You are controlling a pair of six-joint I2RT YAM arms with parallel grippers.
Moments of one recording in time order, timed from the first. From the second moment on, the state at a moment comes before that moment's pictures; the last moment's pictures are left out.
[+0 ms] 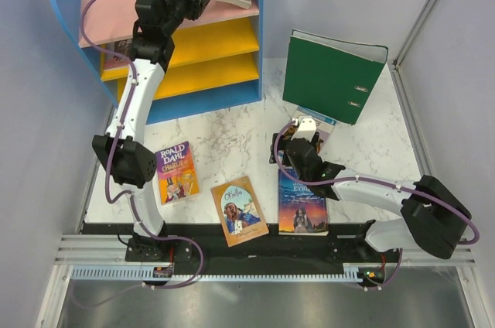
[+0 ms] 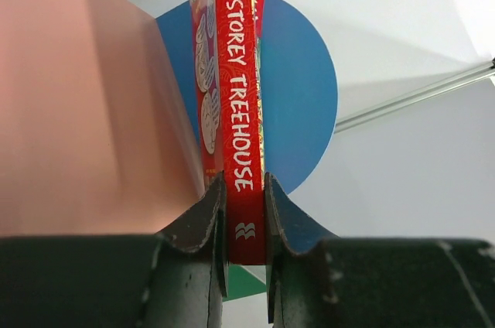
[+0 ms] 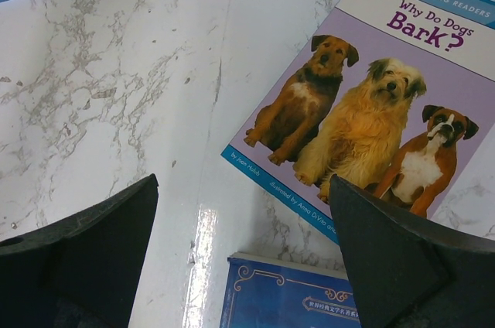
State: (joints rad) left arm -0.19 1.92 2.17 -0.10 0.25 -1.14; right arm 0.84 1.33 0.63 0.22 0.56 0.50
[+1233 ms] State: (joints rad) left arm -0.23 1.90 2.24 -0.33 0.16 -1.06; right arm 0.84 1.36 0.63 0.20 0.57 0.50
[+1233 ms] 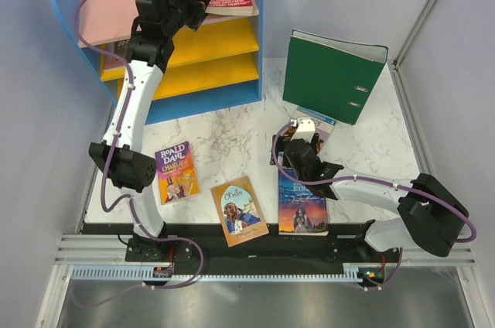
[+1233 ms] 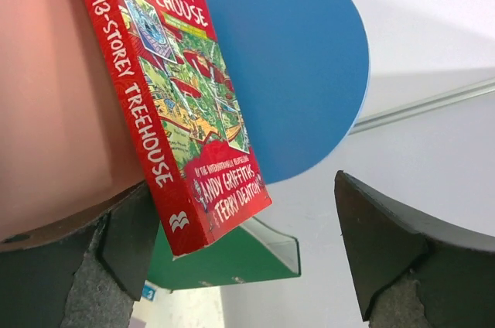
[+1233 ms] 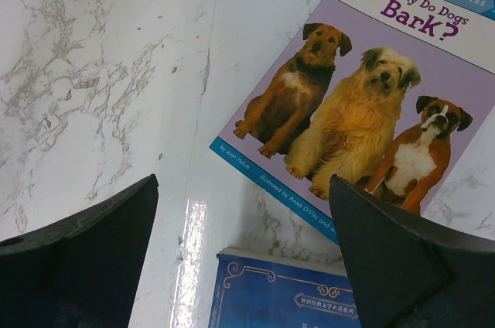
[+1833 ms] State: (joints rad) left arm -0.23 1.83 2.15 -0.50 0.22 -0.99; right arm 0.84 1.36 0.63 0.19 0.57 0.50
